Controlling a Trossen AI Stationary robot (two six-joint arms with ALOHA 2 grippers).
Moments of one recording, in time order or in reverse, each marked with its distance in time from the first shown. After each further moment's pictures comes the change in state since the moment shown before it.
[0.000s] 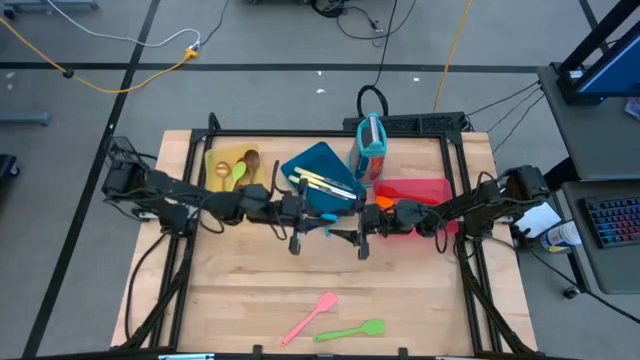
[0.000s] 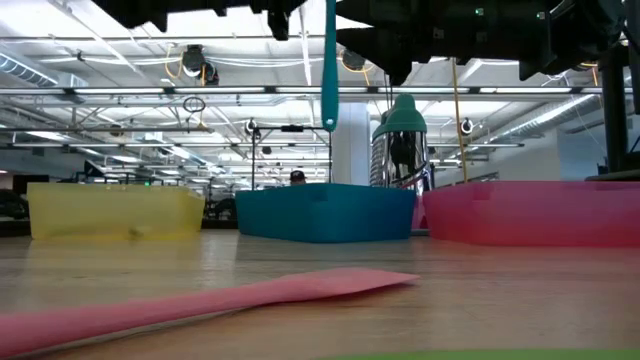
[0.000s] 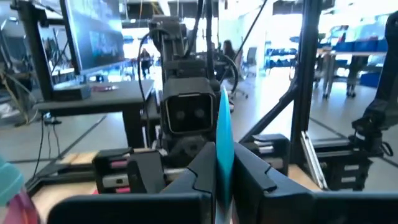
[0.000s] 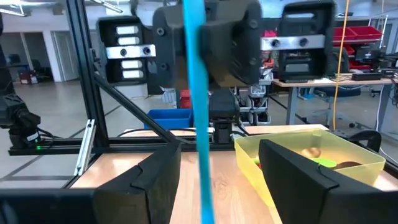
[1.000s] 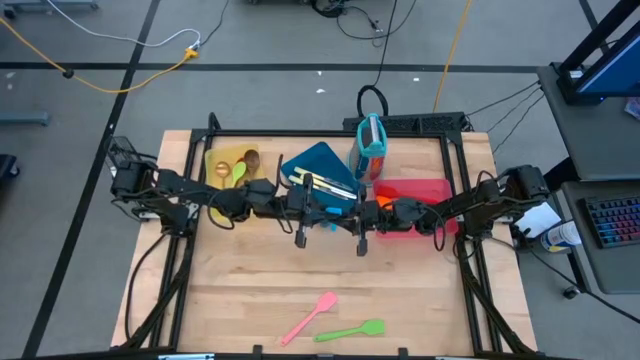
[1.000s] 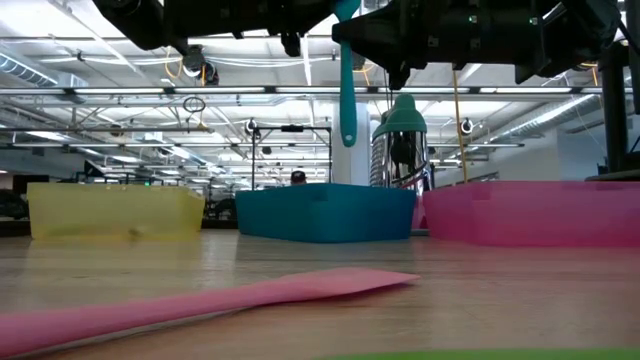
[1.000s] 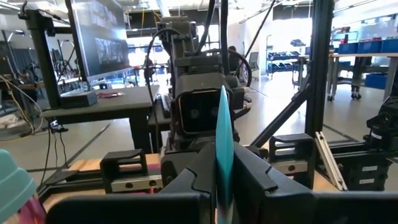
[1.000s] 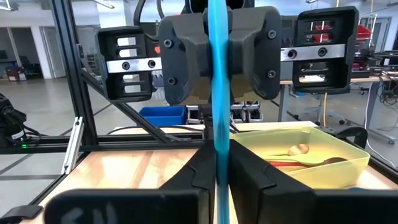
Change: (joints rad) left arm 0.068 0.084 0.000 0.113 0.076 0.026; right arm -0.030 0.000 0.000 -0.011 0.003 -0.003
